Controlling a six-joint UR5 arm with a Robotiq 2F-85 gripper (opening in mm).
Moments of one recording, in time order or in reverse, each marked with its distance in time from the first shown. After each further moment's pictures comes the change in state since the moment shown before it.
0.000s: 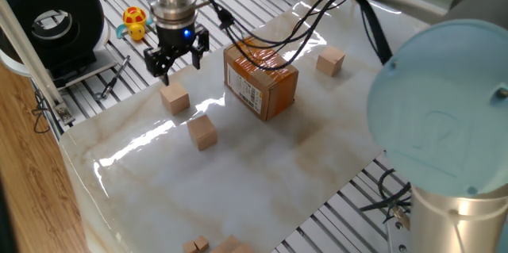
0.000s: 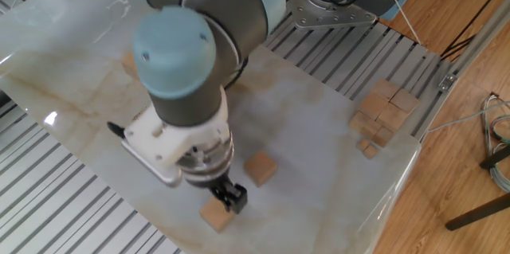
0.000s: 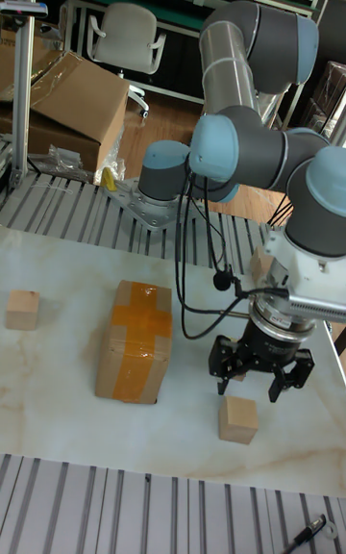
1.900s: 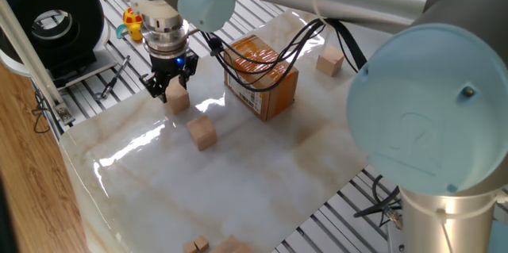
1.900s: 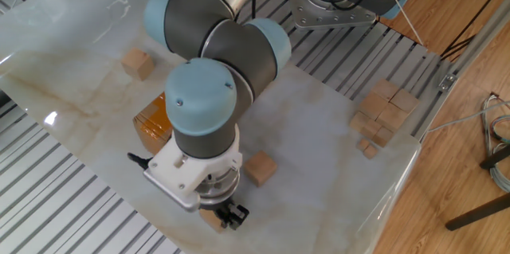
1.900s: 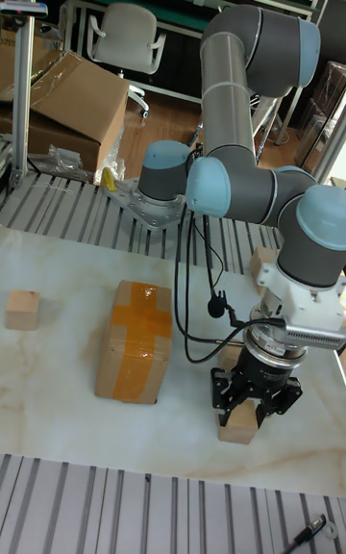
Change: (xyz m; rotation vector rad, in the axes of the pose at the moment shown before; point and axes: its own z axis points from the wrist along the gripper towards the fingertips) arm -0.012 0.000 0.048 0.023 -0.062 -0.059
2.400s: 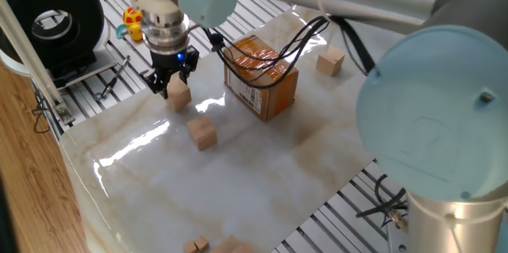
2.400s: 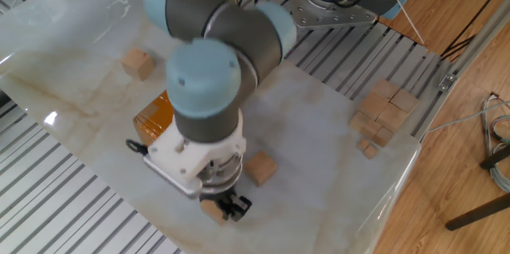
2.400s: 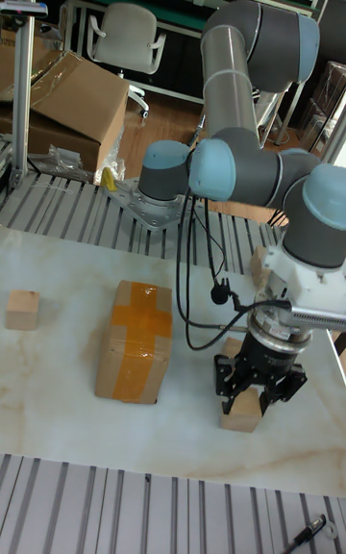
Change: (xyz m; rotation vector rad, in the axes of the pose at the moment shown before) arm 0.009 0.003 -0.036 -0.016 0.006 0.000
